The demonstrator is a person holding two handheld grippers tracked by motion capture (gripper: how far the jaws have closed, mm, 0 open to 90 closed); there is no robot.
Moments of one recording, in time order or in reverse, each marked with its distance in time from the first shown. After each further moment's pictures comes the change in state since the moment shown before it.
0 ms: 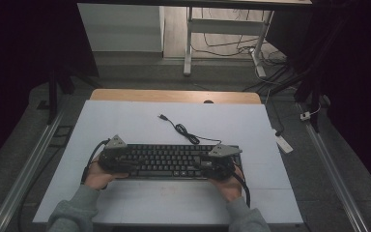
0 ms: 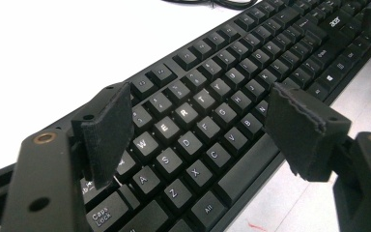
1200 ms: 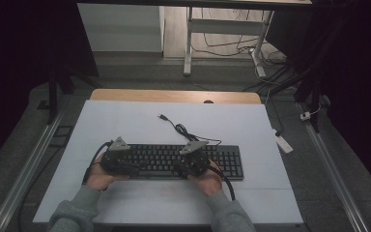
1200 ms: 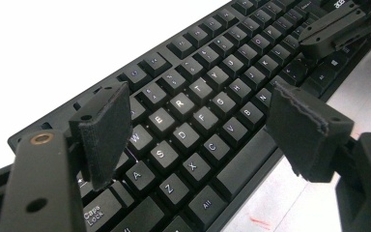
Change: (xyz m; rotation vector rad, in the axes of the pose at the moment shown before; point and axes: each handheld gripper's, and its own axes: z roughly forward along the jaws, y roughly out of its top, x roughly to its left) left arm -0.003 -0.003 0.006 0.034 -0.003 0.033; right arm 0.030 0.028 0.061 0.201 0.130 -0.082
